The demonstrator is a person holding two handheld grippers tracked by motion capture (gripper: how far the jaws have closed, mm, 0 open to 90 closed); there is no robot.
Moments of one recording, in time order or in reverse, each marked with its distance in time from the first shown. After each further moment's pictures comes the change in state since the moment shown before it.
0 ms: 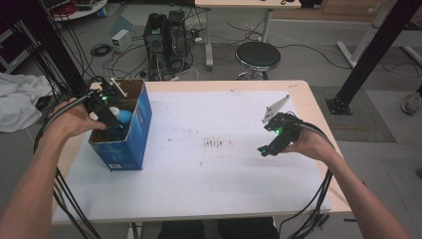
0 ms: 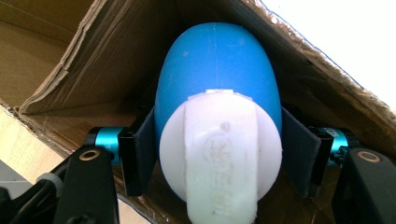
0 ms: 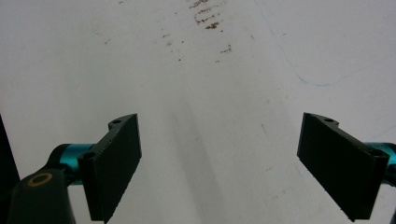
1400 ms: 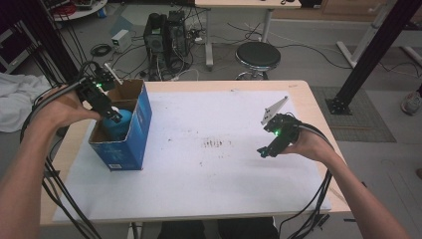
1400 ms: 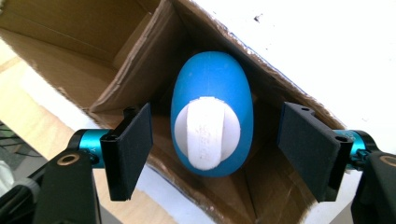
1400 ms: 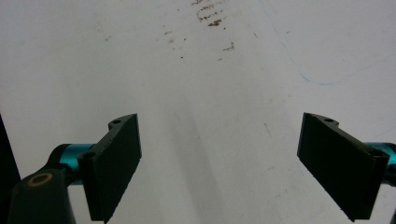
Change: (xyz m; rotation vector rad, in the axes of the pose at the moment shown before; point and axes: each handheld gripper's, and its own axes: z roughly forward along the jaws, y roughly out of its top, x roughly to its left) left arm -0.007 0.011 -0.050 -0.032 0.058 0.022; right arm 0.003 0.001 0.001 0.019 -0.002 -0.013
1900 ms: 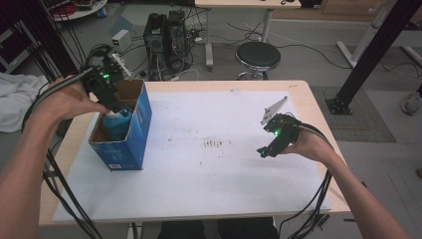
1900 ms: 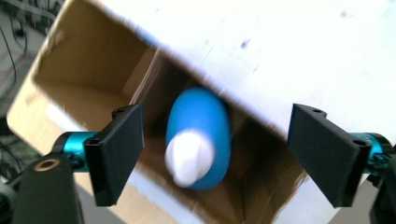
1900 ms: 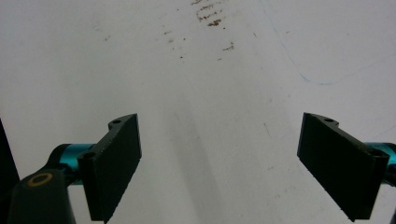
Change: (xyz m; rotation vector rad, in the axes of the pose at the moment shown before) left arm -0.029 0.034 -0.026 -0.054 0.014 0.117; right arm 0.002 0.000 0.000 0.015 0.013 0.024
